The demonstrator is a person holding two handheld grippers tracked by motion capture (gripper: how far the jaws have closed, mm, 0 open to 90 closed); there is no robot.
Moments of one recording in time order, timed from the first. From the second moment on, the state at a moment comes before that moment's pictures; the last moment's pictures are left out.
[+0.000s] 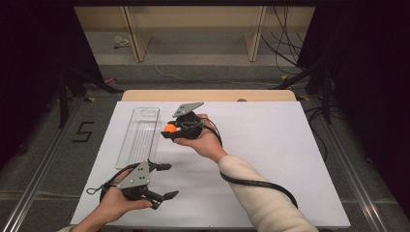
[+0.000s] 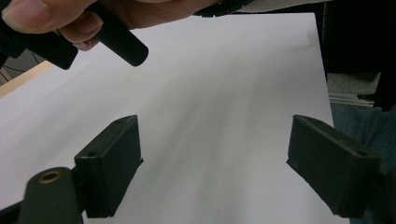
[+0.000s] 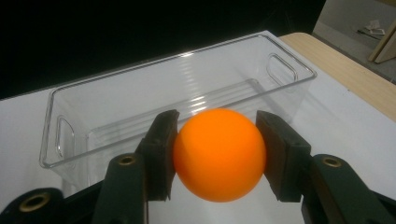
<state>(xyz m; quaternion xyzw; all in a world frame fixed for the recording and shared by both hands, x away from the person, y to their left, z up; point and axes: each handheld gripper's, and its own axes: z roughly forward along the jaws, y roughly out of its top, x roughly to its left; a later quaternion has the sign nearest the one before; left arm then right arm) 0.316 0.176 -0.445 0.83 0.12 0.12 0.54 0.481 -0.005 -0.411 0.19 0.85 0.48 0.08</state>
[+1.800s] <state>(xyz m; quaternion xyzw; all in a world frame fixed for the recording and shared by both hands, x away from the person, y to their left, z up) 0.316 0.175 -0.445 0.83 0.11 0.13 0.53 0.485 0.027 -0.409 0.17 0.86 0.47 0.07</state>
